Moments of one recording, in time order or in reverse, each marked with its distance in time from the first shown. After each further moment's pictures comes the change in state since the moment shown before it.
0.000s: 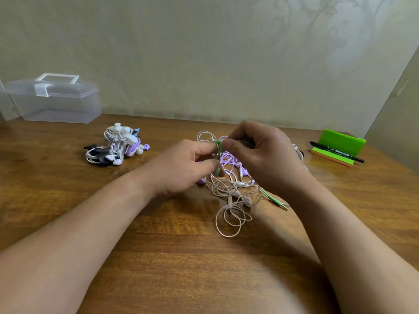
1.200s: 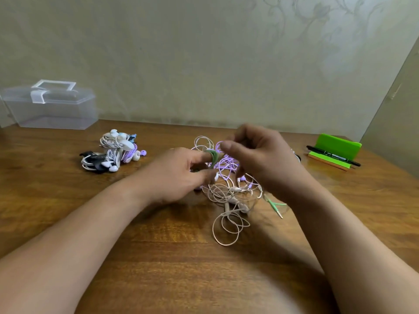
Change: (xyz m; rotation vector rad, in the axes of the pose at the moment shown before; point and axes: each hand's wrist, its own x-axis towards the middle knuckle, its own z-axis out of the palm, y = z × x) left_hand -0.003 0.004 -0.003 0.190 0.027 -0.081; right_hand 0.005 -0.001 -0.006 0.304 -0.071 0.131
